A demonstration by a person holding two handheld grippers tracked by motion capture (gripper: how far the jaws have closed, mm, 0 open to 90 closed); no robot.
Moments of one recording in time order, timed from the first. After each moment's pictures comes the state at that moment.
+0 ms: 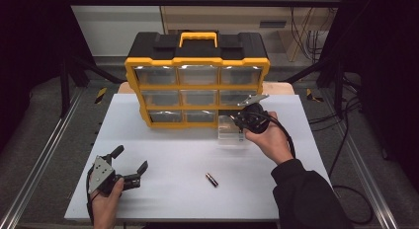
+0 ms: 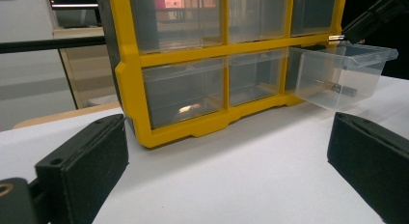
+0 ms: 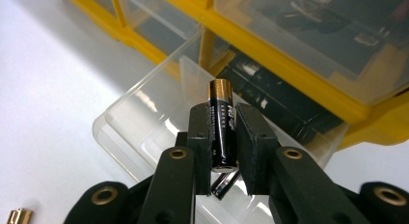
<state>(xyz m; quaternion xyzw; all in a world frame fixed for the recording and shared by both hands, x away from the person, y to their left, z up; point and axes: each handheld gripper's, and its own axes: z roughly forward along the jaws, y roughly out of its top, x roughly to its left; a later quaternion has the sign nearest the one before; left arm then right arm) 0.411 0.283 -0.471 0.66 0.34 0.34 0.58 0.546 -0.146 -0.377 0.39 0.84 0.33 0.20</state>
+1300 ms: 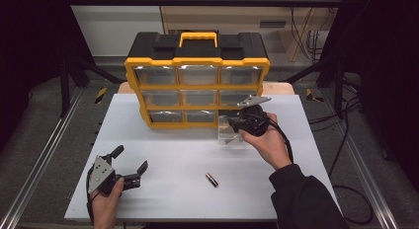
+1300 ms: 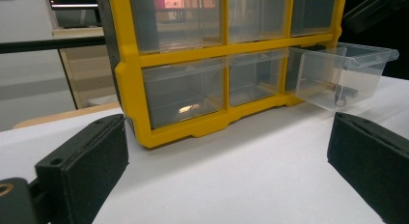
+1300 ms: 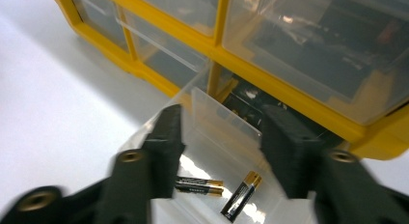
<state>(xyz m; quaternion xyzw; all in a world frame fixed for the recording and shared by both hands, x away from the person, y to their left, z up) 0.411 0.283 -0.471 0.66 0.34 0.34 0.58 0.532 -0.140 -0.369 0.40 0.81 0.38 0.22</state>
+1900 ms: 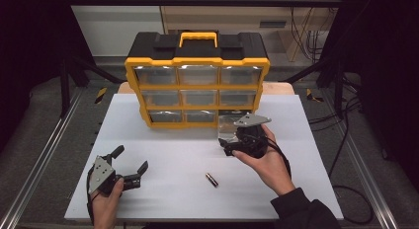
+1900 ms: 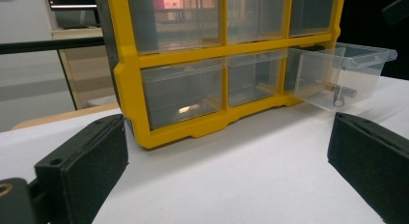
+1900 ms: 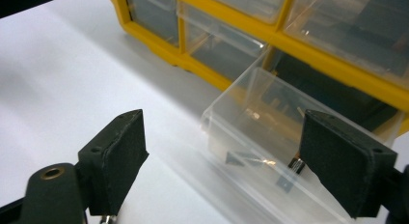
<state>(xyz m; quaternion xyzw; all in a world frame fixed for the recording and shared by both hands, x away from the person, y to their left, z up) 0.411 0.283 -0.471 0.66 0.34 0.34 0.58 0.474 -0.125 -0.374 0.38 0.80 0.40 0.22</state>
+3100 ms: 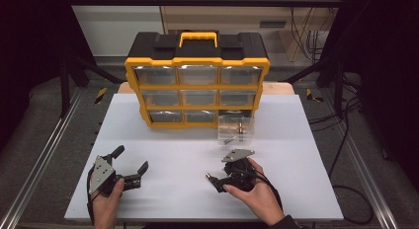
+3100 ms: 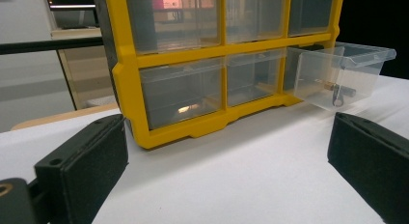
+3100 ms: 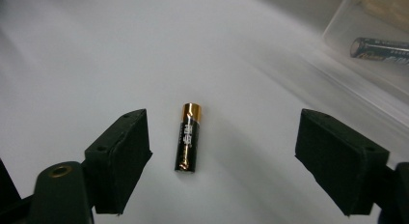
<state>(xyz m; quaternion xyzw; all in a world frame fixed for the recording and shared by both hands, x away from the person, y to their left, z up) 0.411 0.282 -0.471 0.66 0.34 0.34 0.58 0.423 -0.100 -0.445 0.38 0.85 0.36 0.12</state>
